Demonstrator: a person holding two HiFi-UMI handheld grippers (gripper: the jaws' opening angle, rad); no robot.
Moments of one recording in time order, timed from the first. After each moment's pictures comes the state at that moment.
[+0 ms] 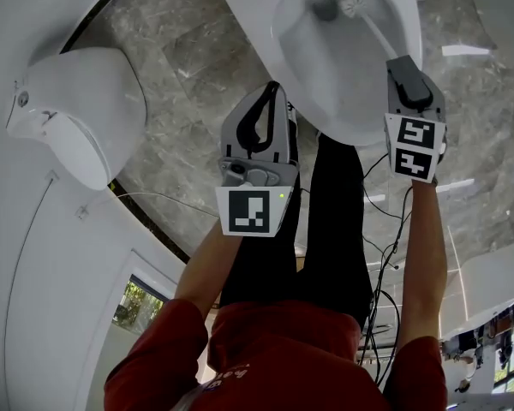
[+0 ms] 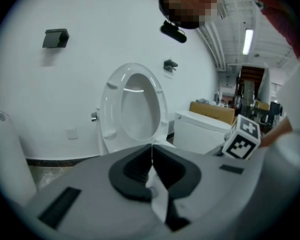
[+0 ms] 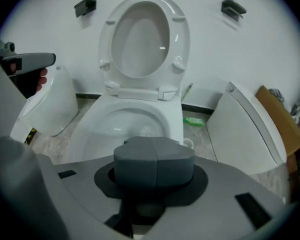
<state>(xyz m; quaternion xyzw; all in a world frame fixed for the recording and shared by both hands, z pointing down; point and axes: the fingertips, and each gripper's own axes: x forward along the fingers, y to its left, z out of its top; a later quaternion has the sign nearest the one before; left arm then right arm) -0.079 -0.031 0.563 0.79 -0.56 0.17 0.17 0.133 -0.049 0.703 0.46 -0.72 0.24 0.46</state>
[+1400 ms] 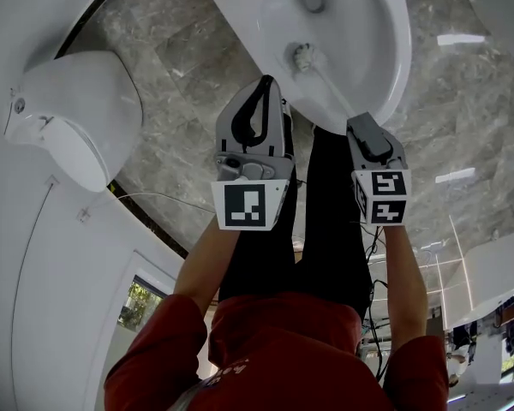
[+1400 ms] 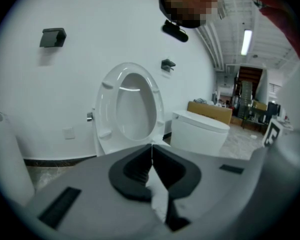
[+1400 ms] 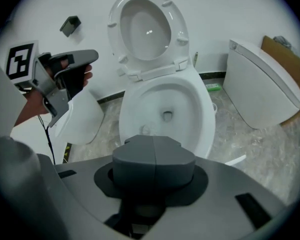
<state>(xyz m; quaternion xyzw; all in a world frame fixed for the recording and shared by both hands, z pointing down) -0.066 -0.028 0.562 0.80 -0.55 0.17 0.16 0.096 0.104 0.693 0.39 -0.70 0.43 0.43</state>
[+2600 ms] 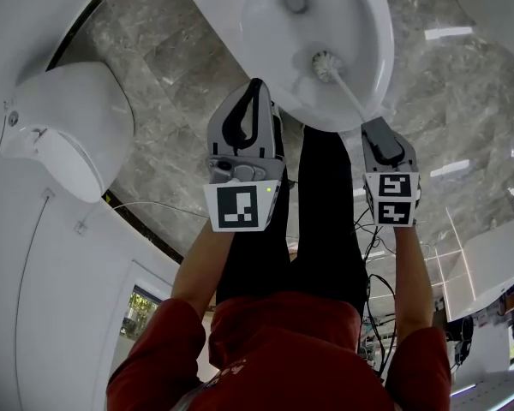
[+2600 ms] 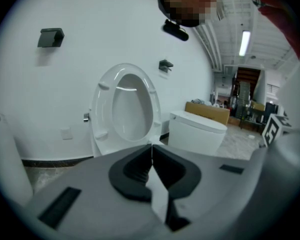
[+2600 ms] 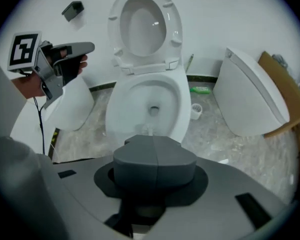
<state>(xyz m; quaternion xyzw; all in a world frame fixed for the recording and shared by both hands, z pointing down) -0.057 -0.024 0.560 0.80 -0.54 0.18 0.17 0.158 0.113 0.684 0.40 -0.67 0.38 0.49</state>
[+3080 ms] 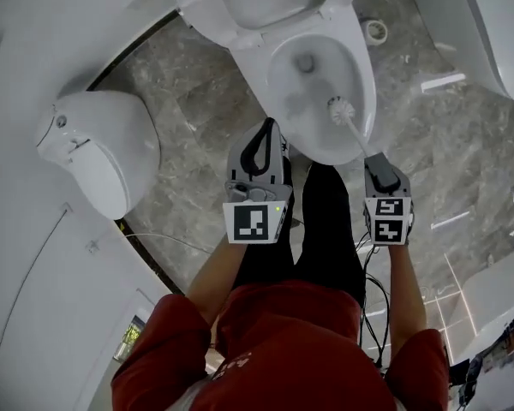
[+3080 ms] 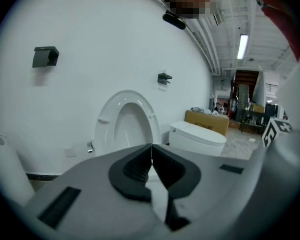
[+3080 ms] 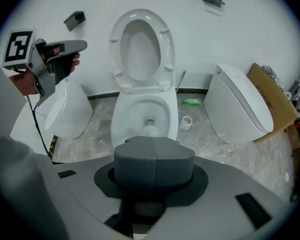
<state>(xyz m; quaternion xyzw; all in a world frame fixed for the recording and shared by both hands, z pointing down) -0.058 -0.040 0.447 0.80 -0.56 0.15 0.15 0.173 0.087 0.591 0.44 -0.67 0.35 0.47</state>
